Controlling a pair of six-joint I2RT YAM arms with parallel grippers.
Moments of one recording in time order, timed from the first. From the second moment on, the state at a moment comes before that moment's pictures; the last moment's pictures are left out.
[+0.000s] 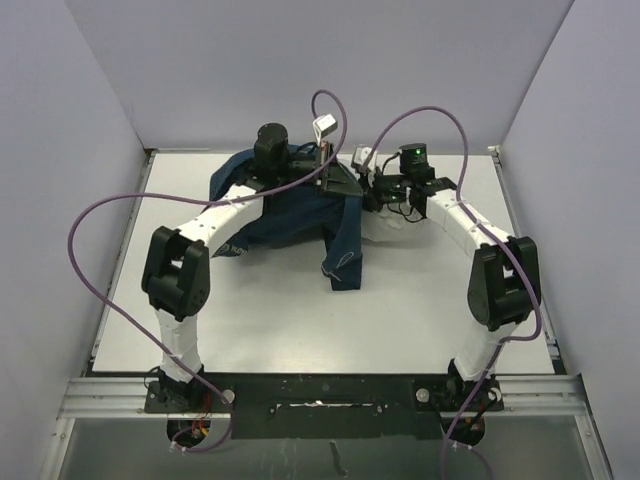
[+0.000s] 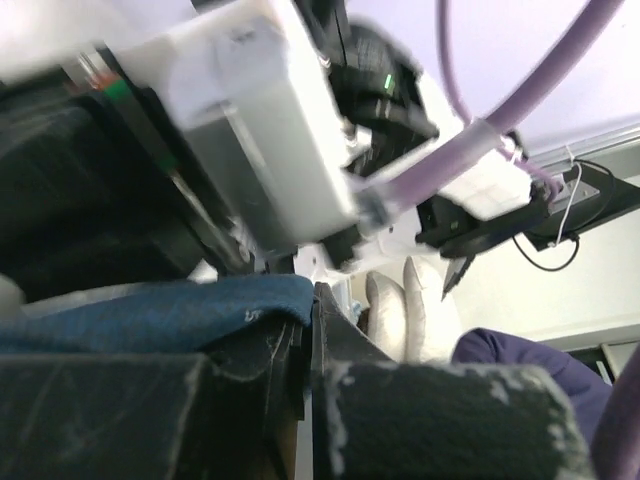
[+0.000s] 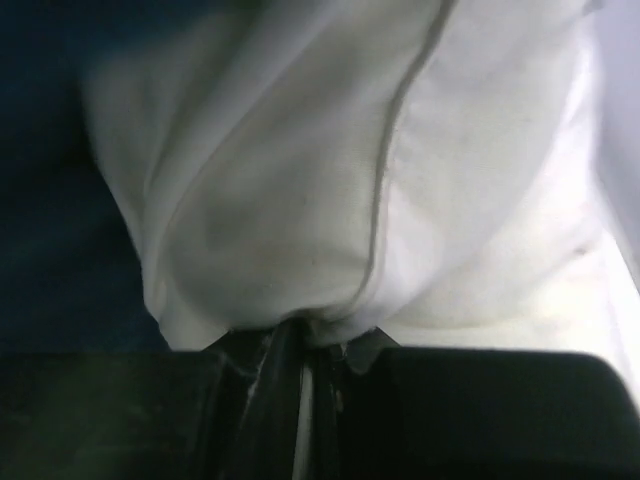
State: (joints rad) left arm -0.51 1.92 1.55 0.39 1.16 -1.19; right arm 0.28 1.80 1.42 -0.35 -0.87 -0.80
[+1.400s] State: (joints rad) left arm -0.60 2.04 2.36 -0.95 0.76 -0.55; right arm 0.52 1.30 0.91 0.34 -0.37 0.17
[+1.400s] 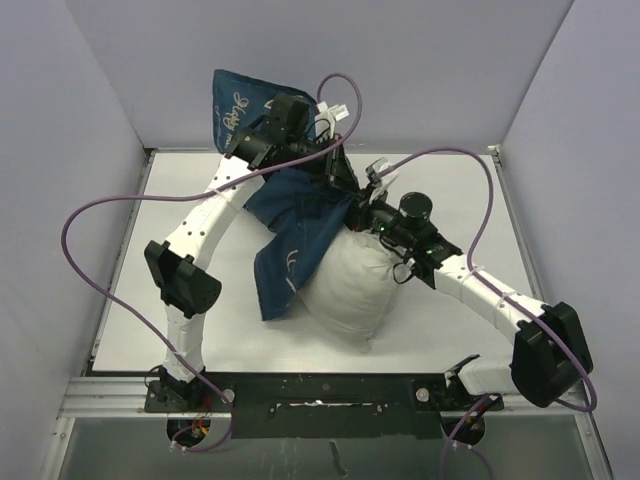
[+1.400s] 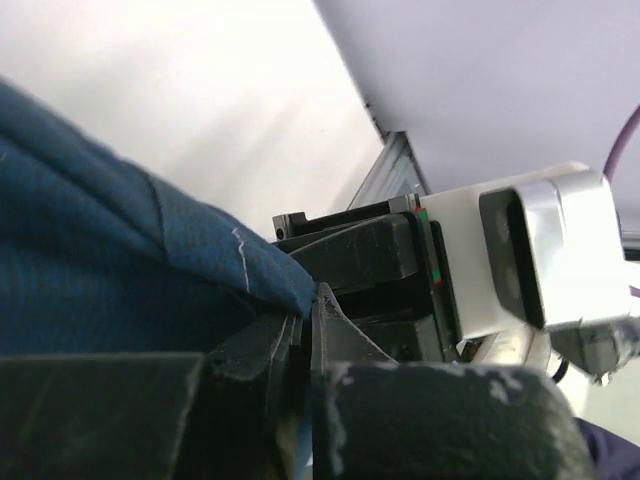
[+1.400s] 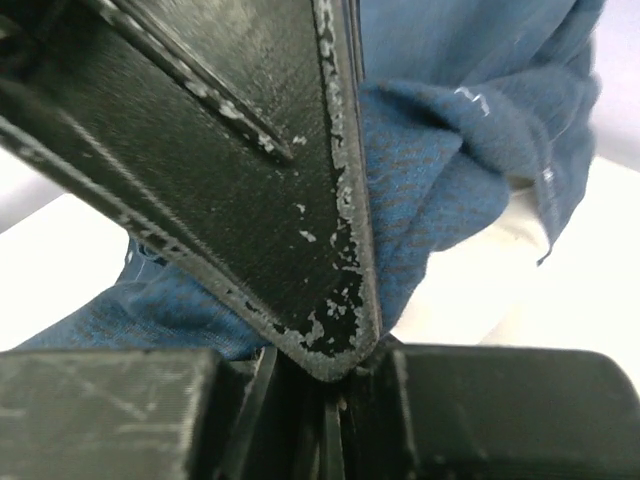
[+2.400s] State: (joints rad) left arm -0.61 1.87 1.75 0.45 0.96 -1.22; right arm 0.50 1.26 0.95 0.49 -0.18 0.02
